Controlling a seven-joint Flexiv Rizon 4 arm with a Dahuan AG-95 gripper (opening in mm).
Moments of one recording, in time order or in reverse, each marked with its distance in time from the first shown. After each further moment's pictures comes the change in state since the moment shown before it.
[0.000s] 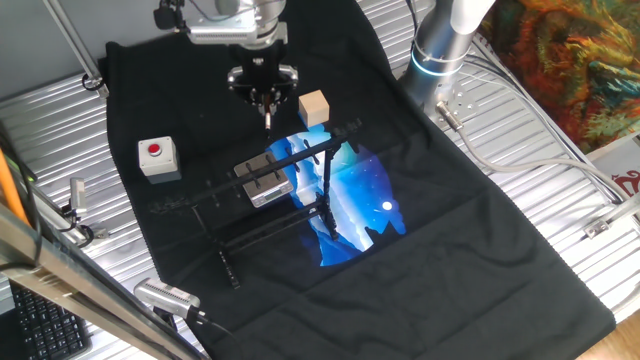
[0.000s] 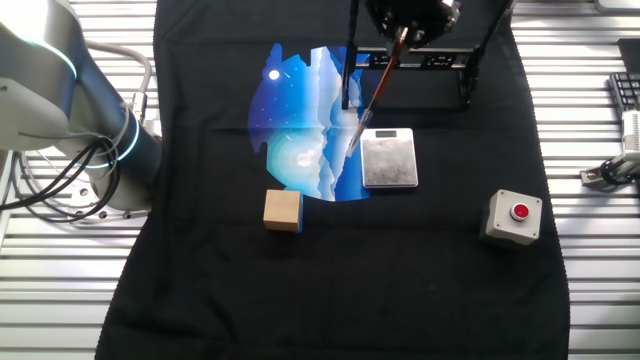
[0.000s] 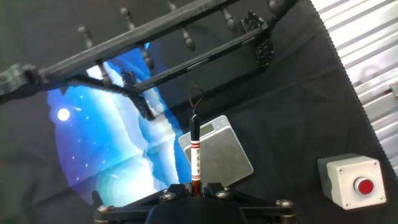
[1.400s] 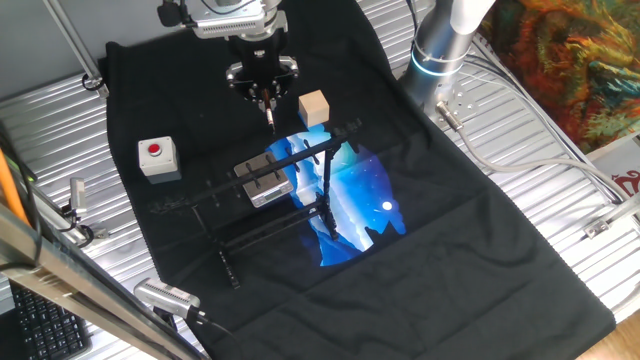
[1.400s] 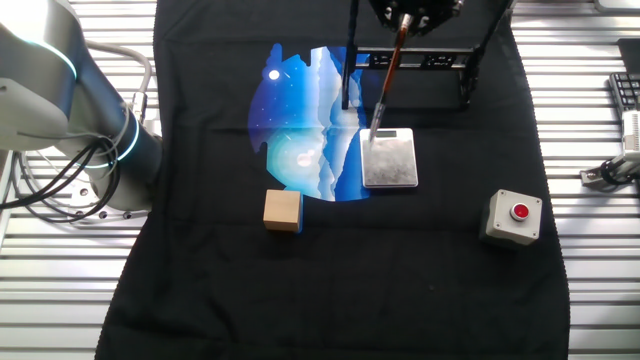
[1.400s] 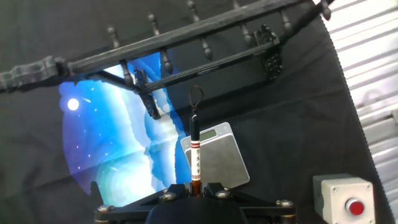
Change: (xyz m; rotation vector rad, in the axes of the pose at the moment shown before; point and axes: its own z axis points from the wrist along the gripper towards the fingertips) arm -0.010 -0.002 -0.014 0.000 -0.004 -0.151
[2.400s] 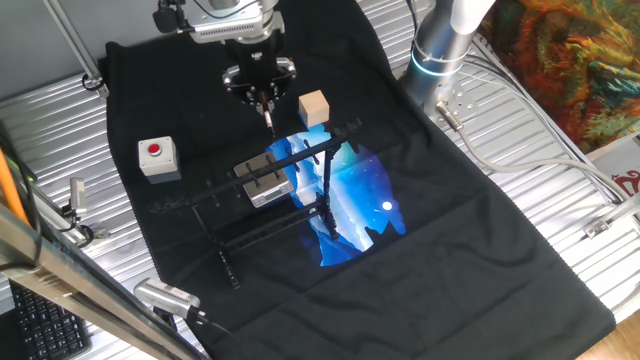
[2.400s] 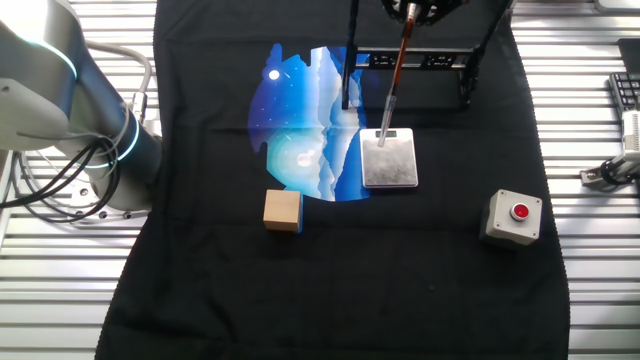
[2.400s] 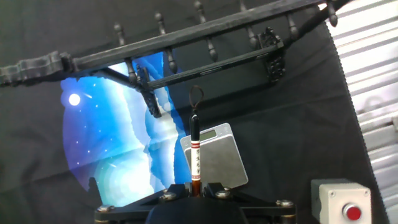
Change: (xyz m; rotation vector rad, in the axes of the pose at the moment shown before) arm -0.008 -0.004 -0.007 -0.009 -0.008 -0.034
